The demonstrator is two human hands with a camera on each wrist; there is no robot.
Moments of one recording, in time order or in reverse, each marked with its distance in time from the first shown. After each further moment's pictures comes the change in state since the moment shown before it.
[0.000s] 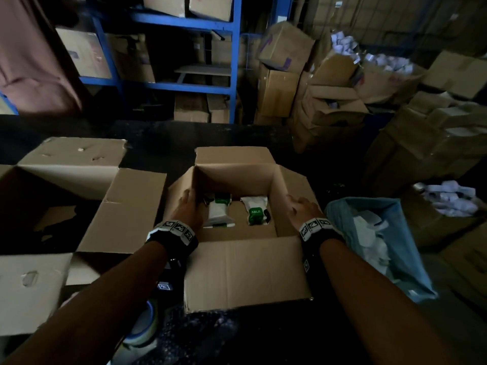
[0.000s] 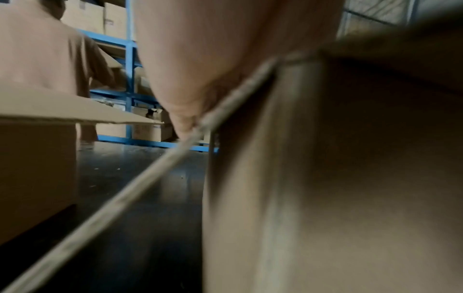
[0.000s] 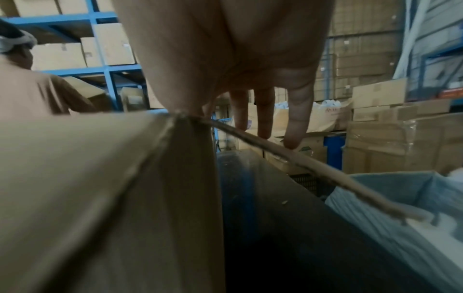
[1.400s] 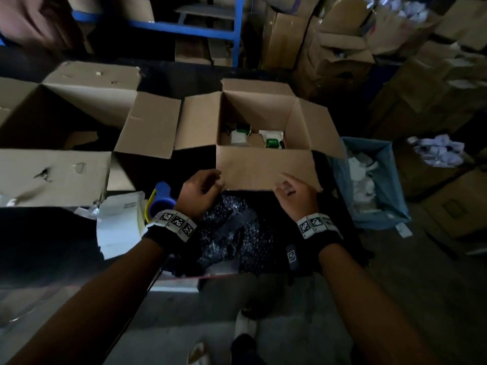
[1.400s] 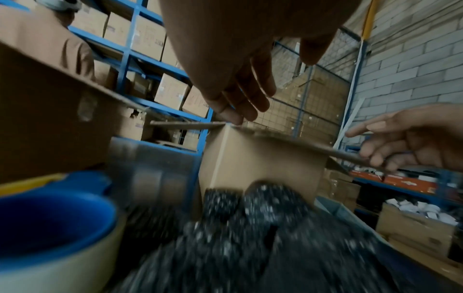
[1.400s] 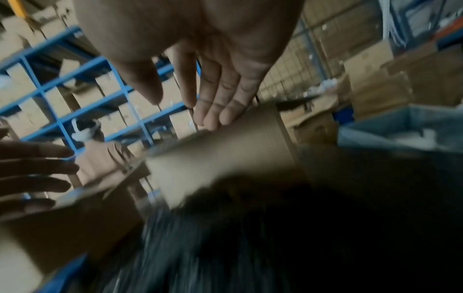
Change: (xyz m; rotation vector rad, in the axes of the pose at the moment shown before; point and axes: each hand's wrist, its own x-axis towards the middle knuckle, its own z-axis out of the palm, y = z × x) left_hand -0.239 -0.009 -0.005 -0.470 0.141 0.267; right_hand -0.226 -0.054 0.047 0.650 0.275 -0.027
